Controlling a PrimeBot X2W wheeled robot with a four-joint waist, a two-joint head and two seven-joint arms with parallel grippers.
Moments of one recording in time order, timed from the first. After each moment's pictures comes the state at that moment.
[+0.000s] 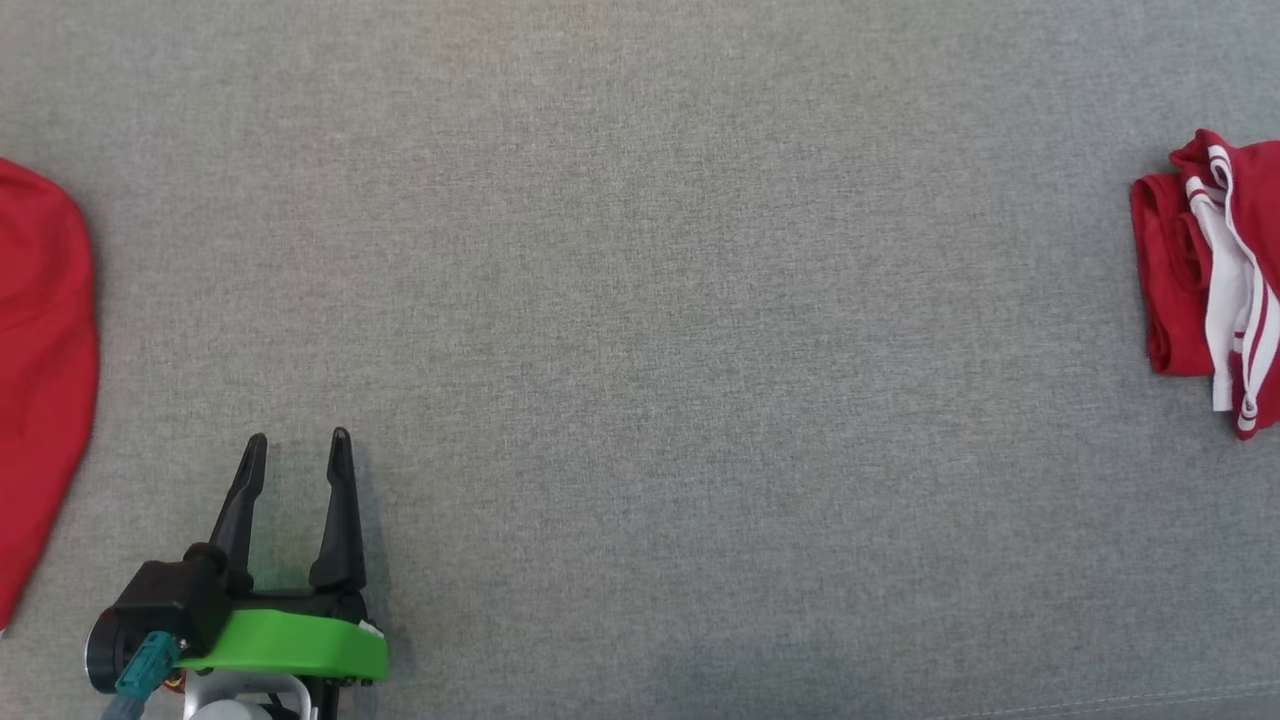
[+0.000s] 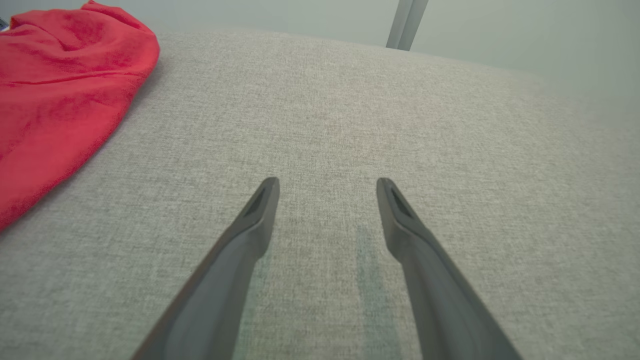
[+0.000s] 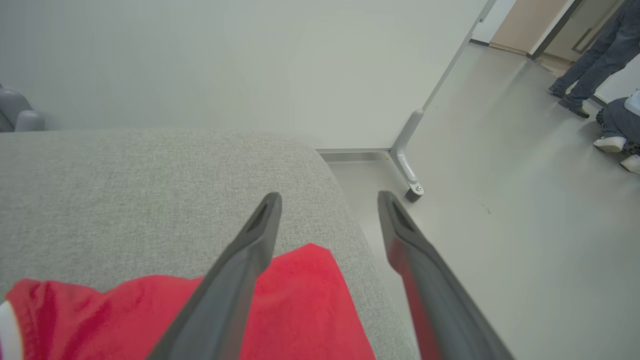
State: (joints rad) left arm -0.05 0.08 0.00 0.14 -0.26 -0.13 -0.26; right arm -0.78 -0.67 -0.12 0.87 0.30 0.13 -0.08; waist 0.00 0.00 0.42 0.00
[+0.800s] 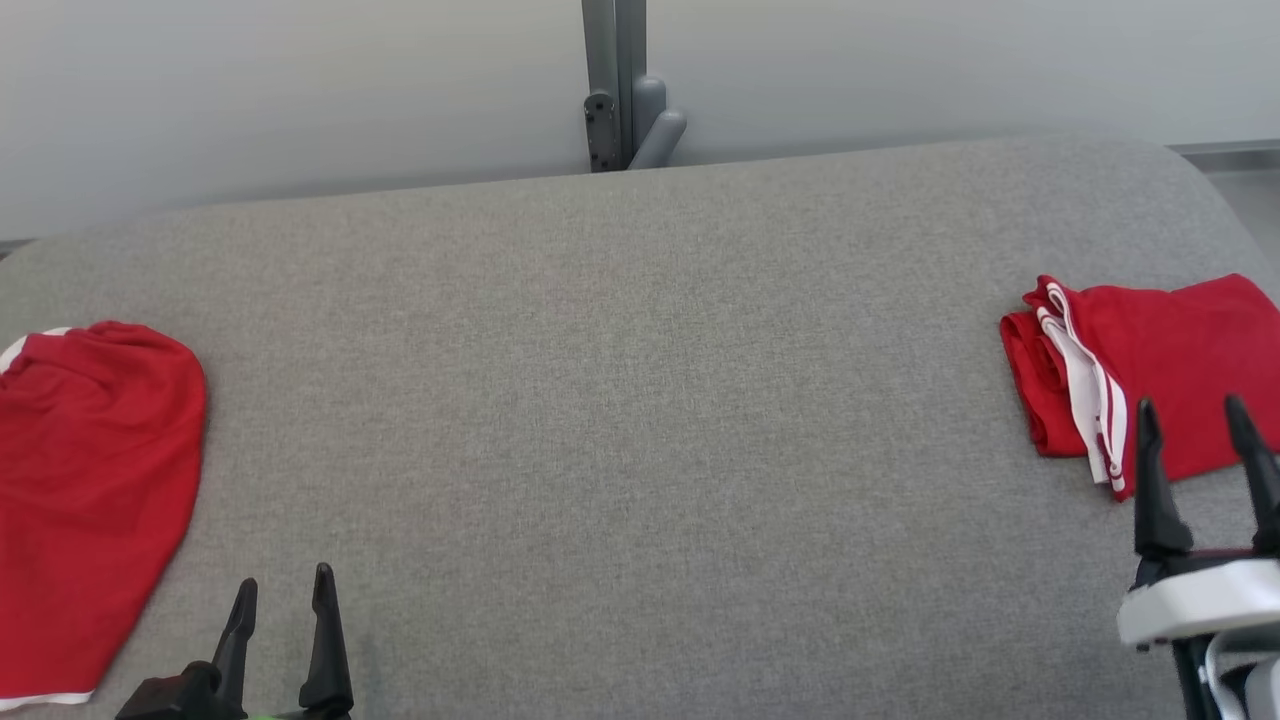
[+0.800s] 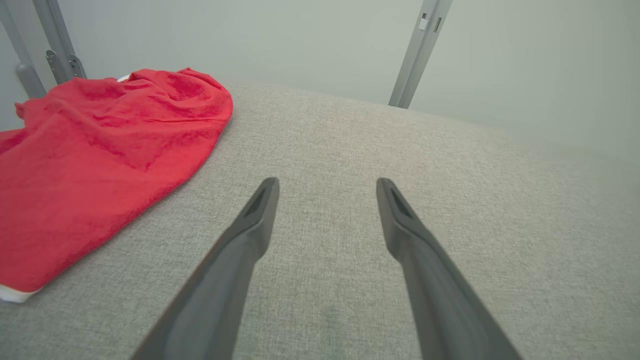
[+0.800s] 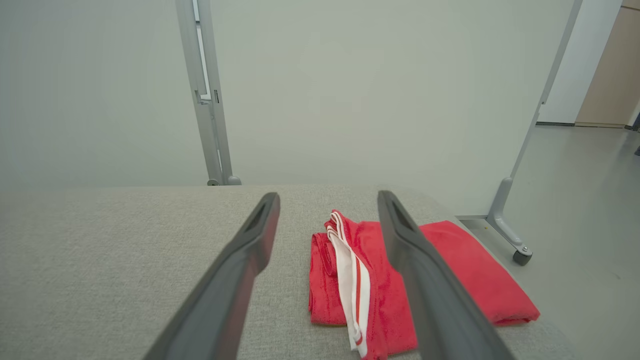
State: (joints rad) left arm 0.09 0.05 0.07 0.23 -0.29 -0.13 -0.26; right arm -0.03 -0.20 -0.18 0.10 0.16 0.13 -0.26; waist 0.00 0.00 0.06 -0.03
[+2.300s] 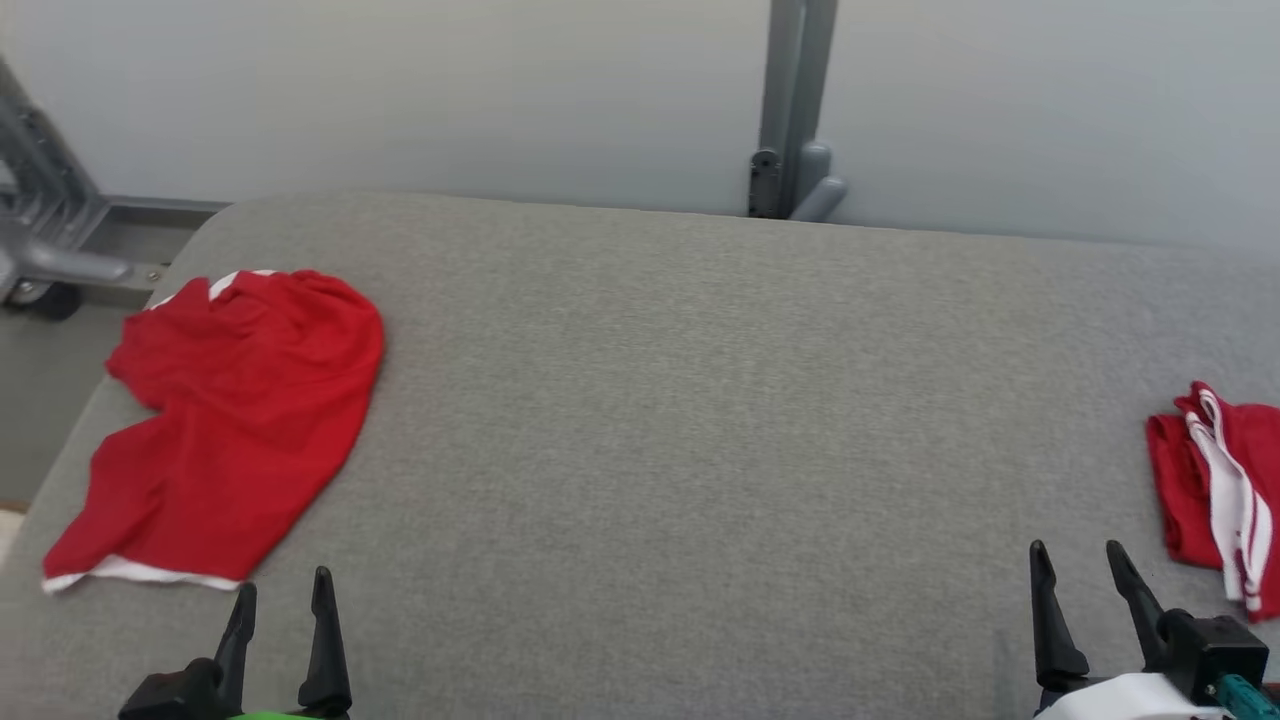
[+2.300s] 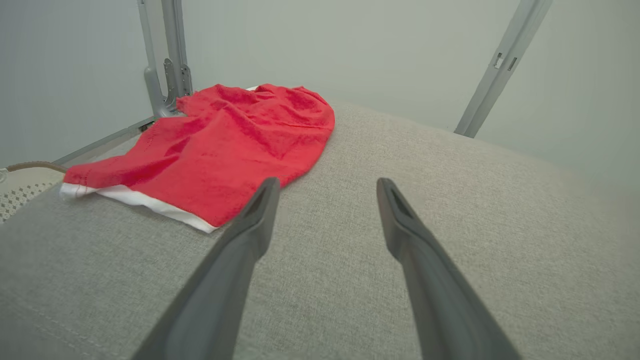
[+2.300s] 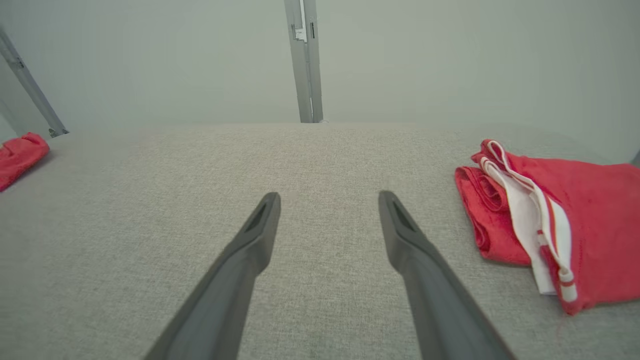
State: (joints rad) left arm 0.07 0.05 0.06 0.29 -0.28 -0.13 -0.26; right arm 0.13 -0.05 -0.13 0.18 0.12 0.13 -0.26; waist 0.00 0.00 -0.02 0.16
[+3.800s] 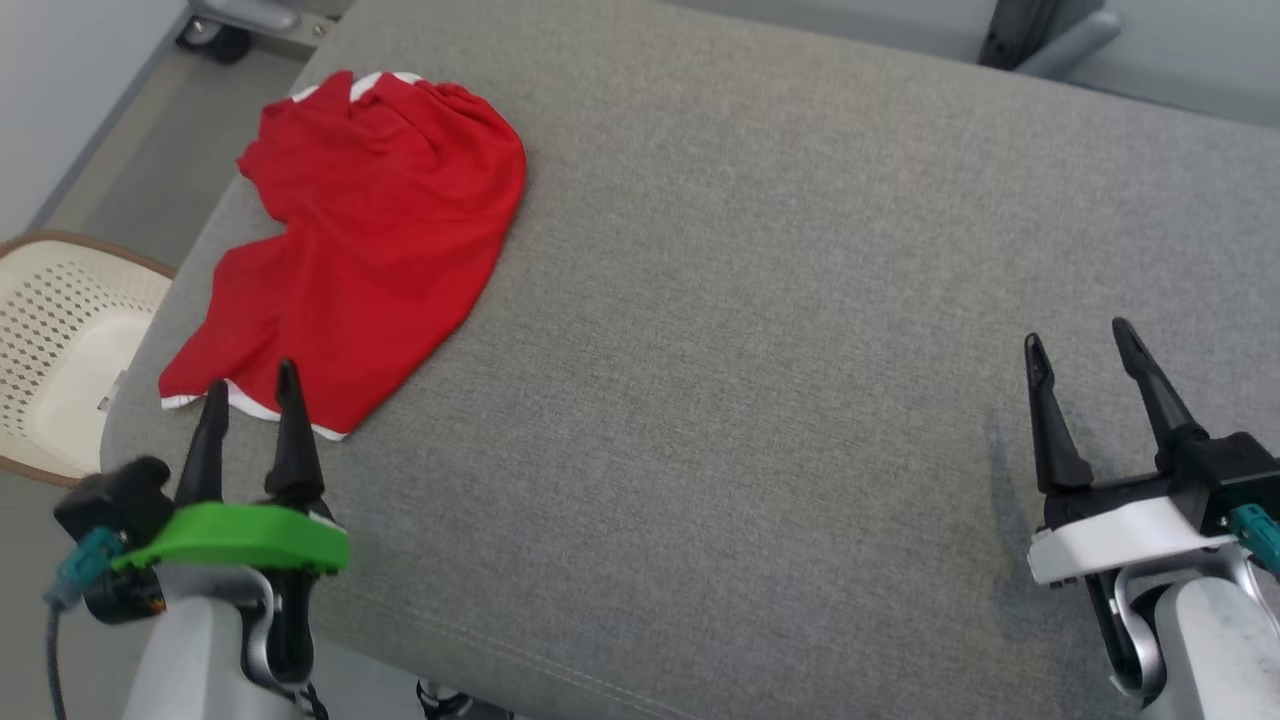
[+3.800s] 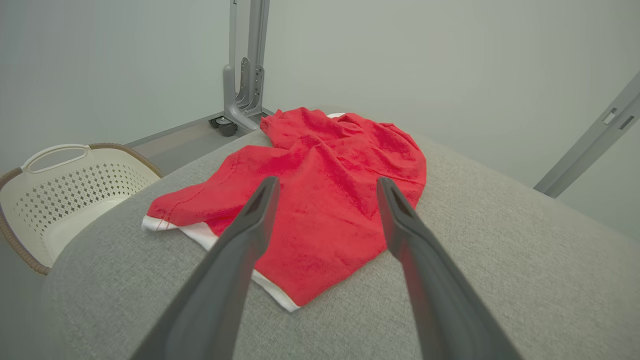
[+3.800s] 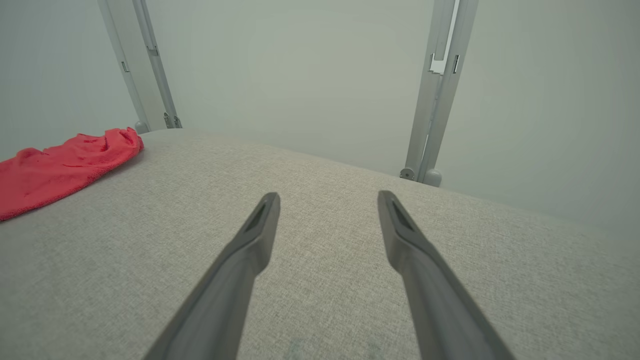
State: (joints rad) left arm -0.27 0.08 0.05 0.43 -0.46 -0.13 -0.26; right arm -0.12 -0.14 -0.05 0.09 0.05 0.13 -0.26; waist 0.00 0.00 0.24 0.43
